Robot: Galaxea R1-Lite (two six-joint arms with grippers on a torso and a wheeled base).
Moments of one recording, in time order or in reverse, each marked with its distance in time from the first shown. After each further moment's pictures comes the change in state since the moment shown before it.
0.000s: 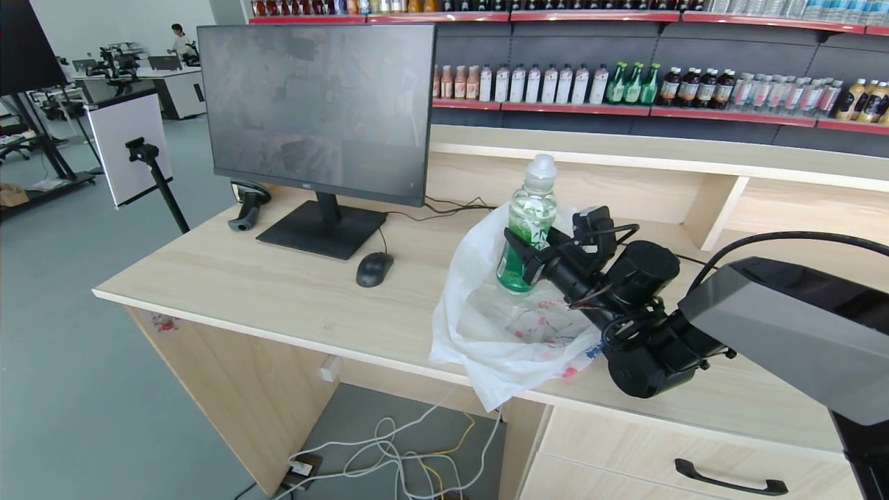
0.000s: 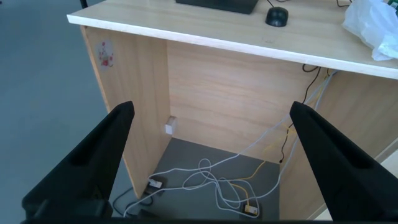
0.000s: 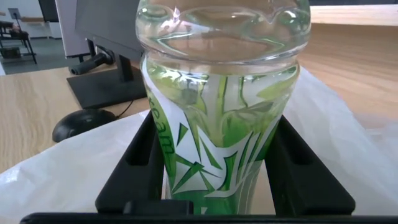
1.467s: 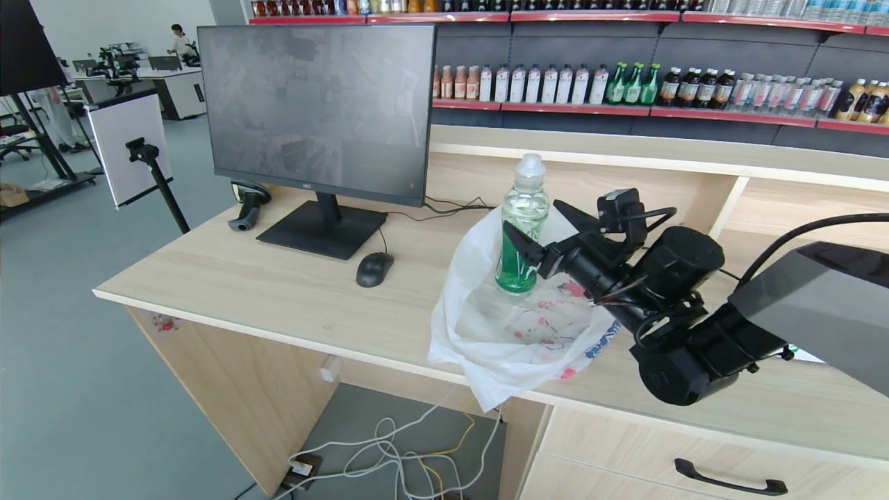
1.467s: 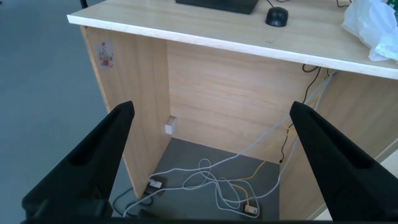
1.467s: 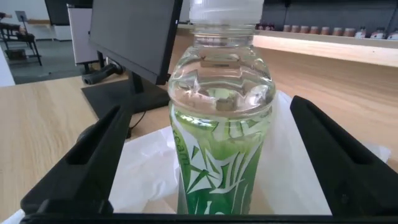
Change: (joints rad) left arm 0.000 0.000 0.000 0.000 0.000 0.000; right arm 0.010 -0.166 0.166 0.004 0.003 -0.011
